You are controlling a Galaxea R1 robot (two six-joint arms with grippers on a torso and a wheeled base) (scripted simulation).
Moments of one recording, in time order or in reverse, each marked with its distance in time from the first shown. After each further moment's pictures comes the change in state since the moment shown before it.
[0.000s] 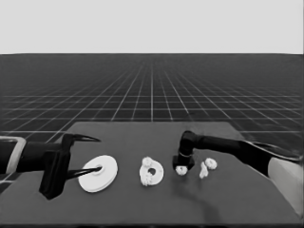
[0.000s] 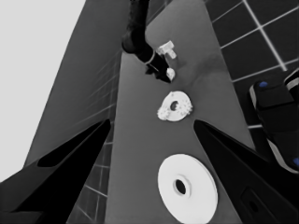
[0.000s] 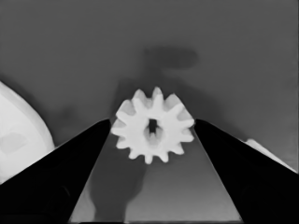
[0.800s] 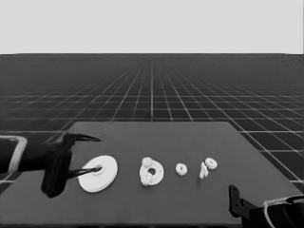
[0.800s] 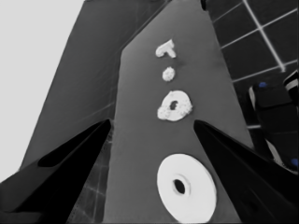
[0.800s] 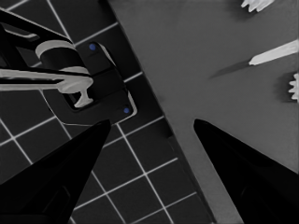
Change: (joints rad) left arm 0.002 0.008 -0.008 -0.001 0.004 -0.009; right arm -0.177 -0.923 1.188 -0.364 0.233 -0.819
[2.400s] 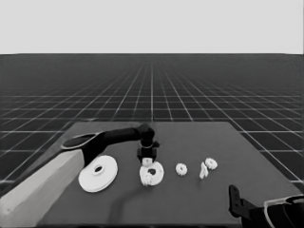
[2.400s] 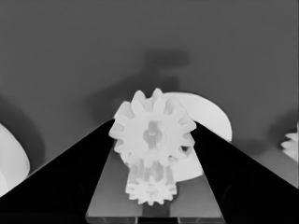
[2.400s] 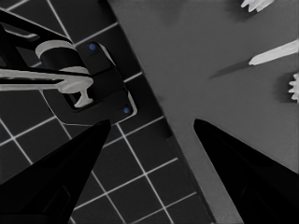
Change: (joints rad) left arm 0.459 1.338 -1.565 -0.044 0.758 -1.464; right arm 0.000 0.000 0.000 0.000 0.000 0.000
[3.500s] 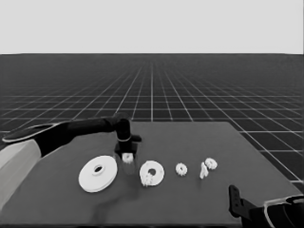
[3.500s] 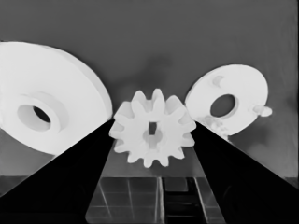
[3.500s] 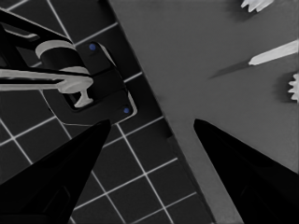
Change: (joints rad) left arm -0.125 -0.354 0.467 -0.103 0.072 -0.099; right arm 0.000 0.000 0.000 0.000 0.000 0.000
